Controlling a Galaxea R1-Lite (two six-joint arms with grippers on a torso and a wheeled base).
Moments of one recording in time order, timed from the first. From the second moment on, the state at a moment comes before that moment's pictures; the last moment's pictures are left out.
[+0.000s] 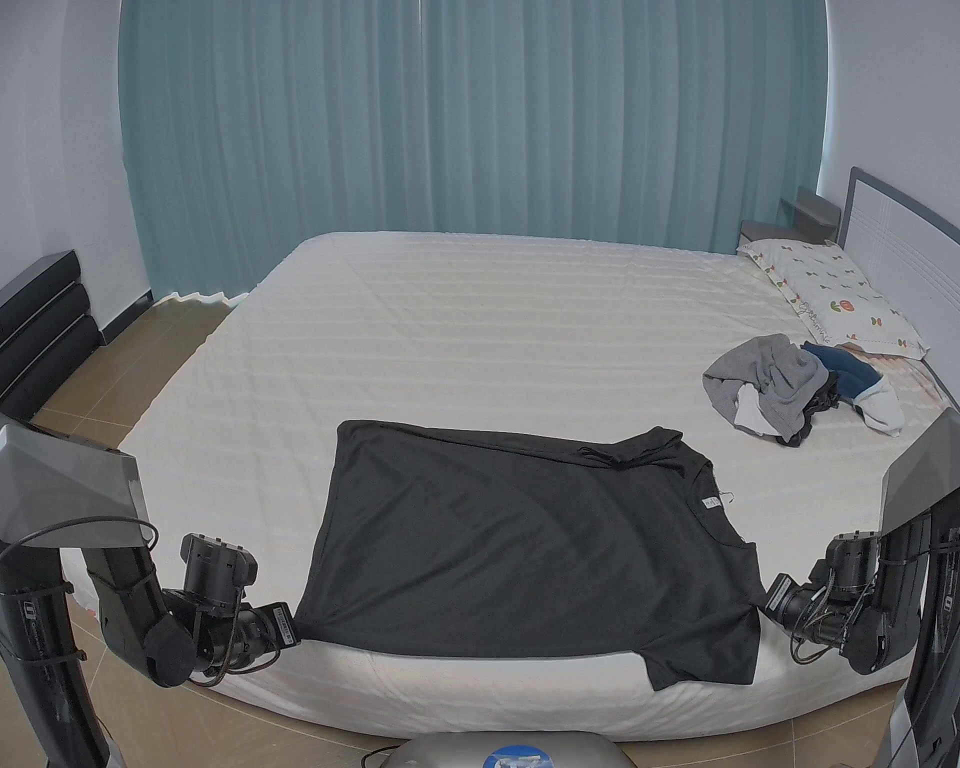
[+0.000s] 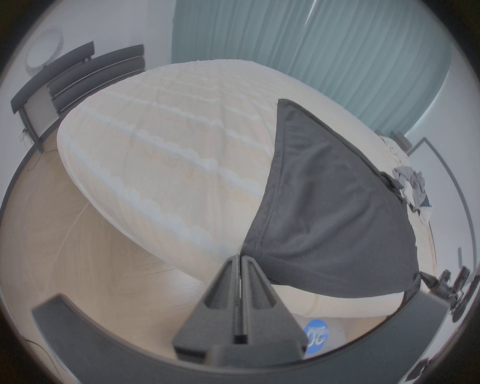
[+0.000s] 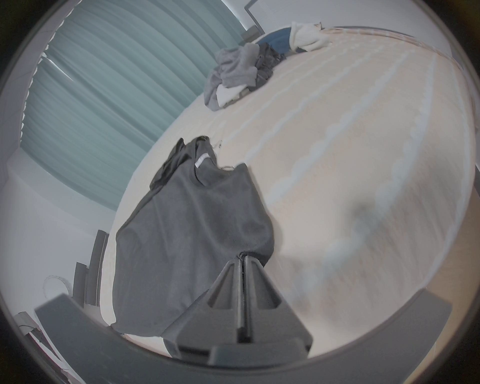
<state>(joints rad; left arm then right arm) -0.20 2.18 -0.32 -0.96 0.09 -0.57 -0.04 2.37 -0.16 -1.55 0.15 0.68</state>
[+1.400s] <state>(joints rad) -0.20 2.28 -0.37 -1.07 0.10 -0.66 -0.01 2.31 -0.05 -1.55 0.30 0.50</state>
